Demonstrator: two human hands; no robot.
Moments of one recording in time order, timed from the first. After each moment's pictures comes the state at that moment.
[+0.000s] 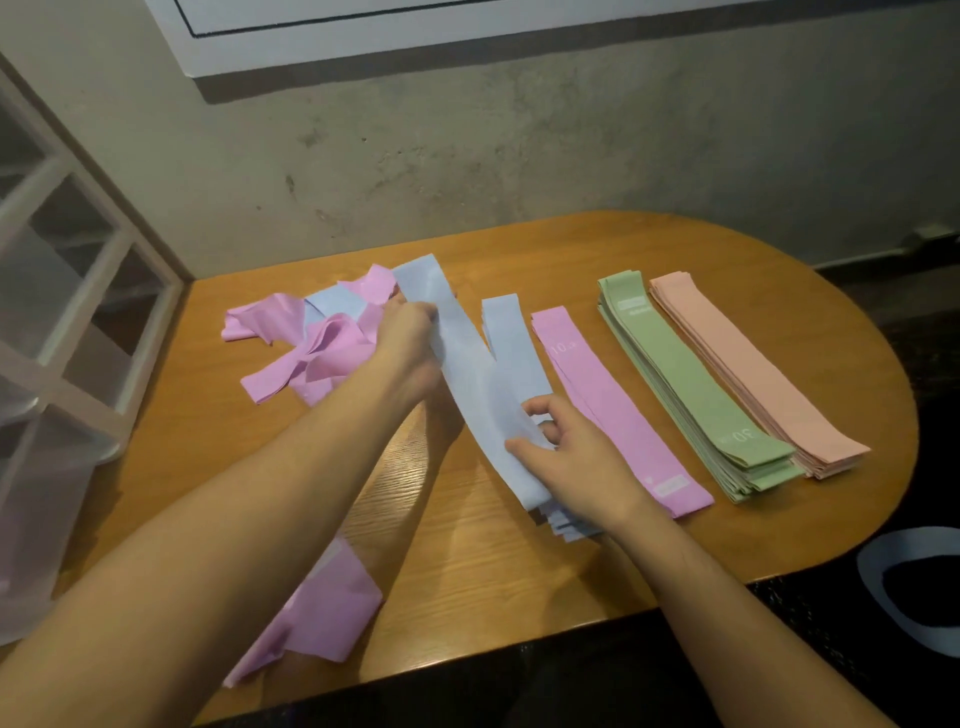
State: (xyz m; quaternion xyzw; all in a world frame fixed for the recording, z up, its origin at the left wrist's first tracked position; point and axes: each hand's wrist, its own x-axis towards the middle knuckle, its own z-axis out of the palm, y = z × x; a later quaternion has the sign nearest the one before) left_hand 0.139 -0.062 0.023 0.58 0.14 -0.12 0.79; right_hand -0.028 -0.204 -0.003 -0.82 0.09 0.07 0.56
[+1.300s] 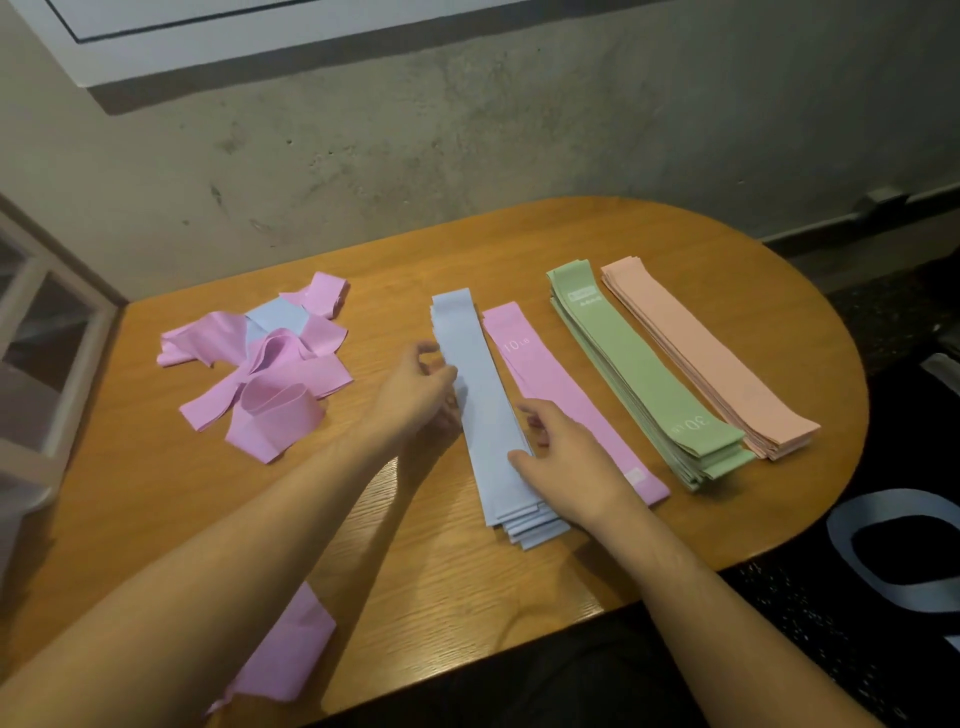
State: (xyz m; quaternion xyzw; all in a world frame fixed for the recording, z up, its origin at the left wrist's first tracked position) left_hand 0.102 -0.096 -0.014 0.85 0.01 -0.19 0.50; right_hand -0.026 -0.245 -0.022 -0.88 0.14 0.07 0.45
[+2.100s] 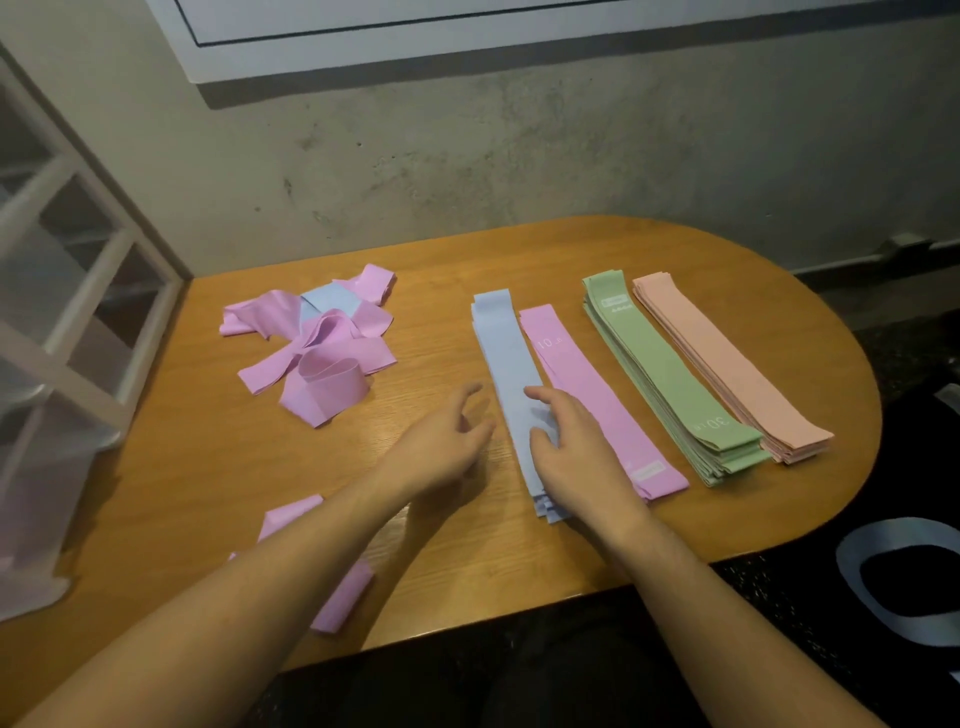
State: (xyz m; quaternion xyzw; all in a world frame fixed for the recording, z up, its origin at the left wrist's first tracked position) left_hand 0.032 -0.049 -0.011 0.91 -0.14 -0.19 0.34; right_hand -0.046 -0.211 -0.008 -0.86 0.10 0.00 0.50
